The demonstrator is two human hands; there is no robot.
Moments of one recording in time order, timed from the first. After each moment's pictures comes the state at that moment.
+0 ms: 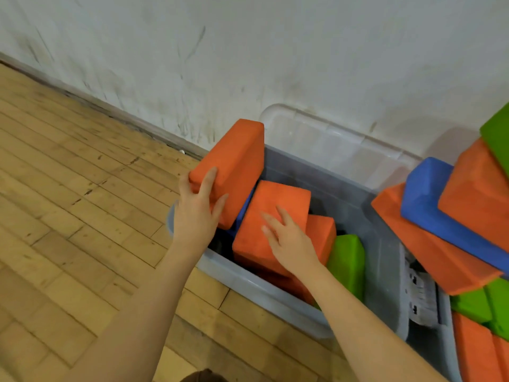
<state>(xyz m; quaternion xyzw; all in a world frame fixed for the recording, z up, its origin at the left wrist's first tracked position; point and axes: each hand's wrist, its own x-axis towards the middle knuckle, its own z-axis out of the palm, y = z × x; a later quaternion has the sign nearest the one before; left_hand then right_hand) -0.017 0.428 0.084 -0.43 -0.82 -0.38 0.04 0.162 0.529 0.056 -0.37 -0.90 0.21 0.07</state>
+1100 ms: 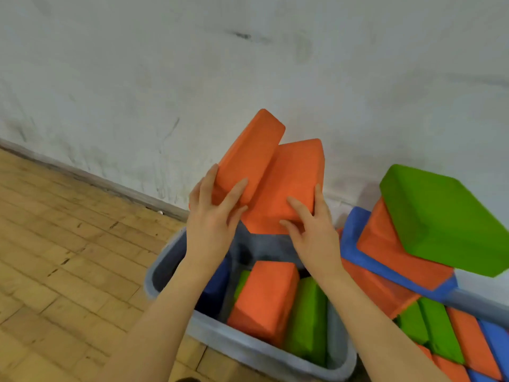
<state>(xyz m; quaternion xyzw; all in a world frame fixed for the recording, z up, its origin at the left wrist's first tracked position) 0.047 0.464 0.230 -0.55 -0.63 -0.48 0.25 0.222 0.554 0.226 -0.36 -0.84 0.07 0.41</state>
